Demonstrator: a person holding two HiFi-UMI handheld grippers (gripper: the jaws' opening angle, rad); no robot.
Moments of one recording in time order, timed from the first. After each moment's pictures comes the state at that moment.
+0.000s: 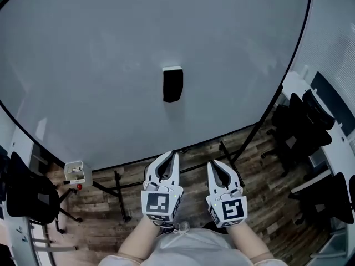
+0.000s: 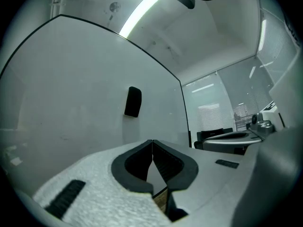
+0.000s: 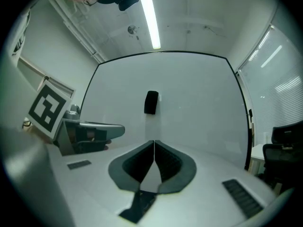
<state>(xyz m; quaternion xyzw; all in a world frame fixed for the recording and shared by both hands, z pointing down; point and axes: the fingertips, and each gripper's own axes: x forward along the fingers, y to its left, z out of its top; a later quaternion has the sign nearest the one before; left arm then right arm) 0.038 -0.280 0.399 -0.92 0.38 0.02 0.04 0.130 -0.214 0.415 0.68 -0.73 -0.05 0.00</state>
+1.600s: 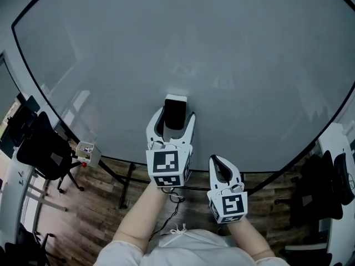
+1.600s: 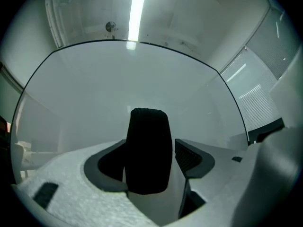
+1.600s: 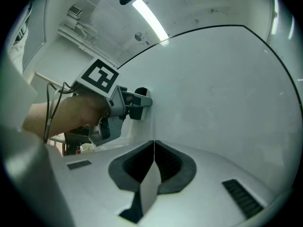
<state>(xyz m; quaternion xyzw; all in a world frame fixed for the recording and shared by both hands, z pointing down) 0.084 -0.425 0.267 -0.79 0.60 0.05 0.10 0.191 -0.341 0.381 0.52 -0.85 -0.06 -0.01</state>
